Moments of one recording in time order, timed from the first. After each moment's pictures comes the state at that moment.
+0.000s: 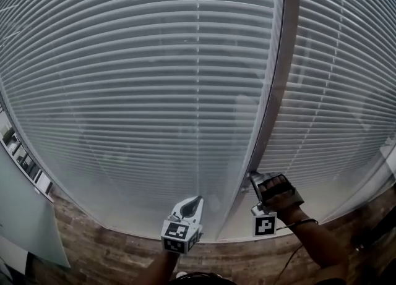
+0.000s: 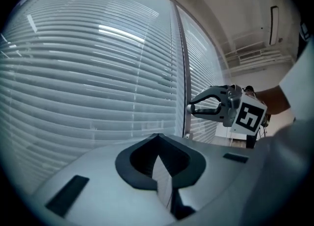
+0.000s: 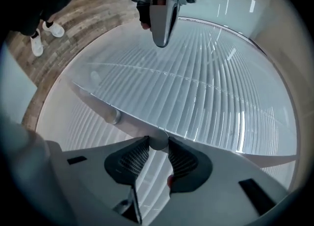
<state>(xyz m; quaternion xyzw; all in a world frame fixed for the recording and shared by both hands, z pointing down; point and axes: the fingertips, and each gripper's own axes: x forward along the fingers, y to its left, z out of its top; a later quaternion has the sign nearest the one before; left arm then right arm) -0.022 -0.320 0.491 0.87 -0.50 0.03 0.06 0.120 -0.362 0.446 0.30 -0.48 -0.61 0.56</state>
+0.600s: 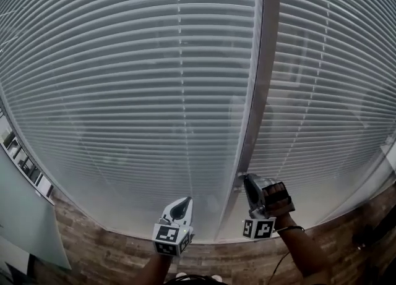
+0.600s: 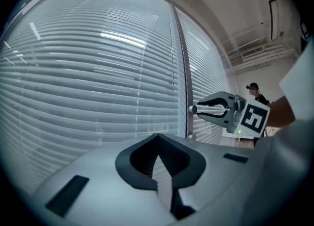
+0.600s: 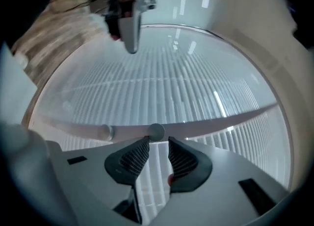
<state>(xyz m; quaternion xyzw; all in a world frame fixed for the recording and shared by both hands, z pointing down) -0.027 -0.306 0.475 0.84 -0.54 0.02 0.05 0.137 -0.346 0.429 0.43 -0.57 -0.57 0.40</state>
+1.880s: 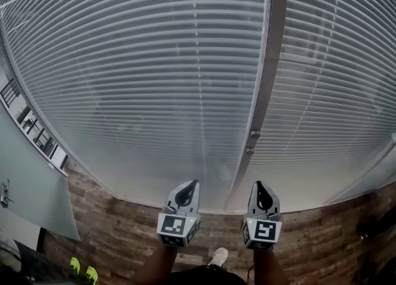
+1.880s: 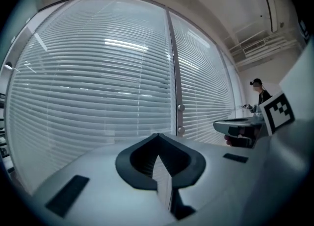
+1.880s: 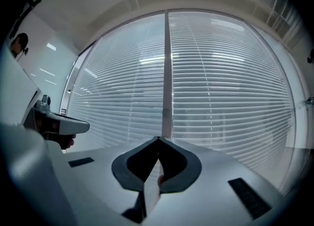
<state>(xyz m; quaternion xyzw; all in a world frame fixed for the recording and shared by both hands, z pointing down) -0.035 -0.221 0.452 0.82 -0.58 0.02 0.04 0.149 -0.230 0.448 0.61 -0.79 -0.03 0.03</state>
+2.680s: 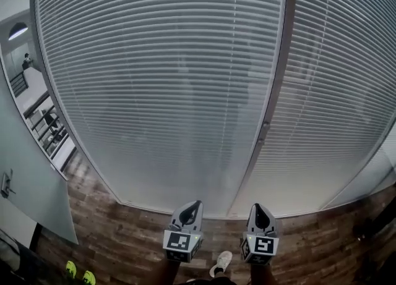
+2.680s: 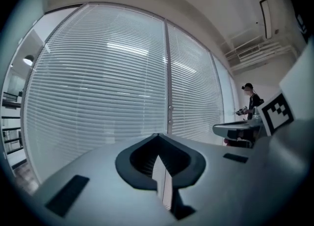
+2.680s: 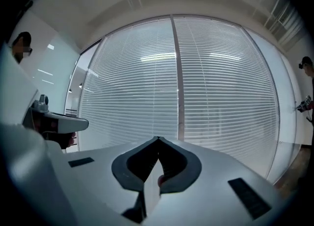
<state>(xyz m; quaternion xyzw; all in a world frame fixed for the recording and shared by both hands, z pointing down) -0.094 -0.084 0.460 0.82 -0.57 0.01 0.04 0.090 -0.093 0.462 0.62 -0.78 -0.01 0.04</state>
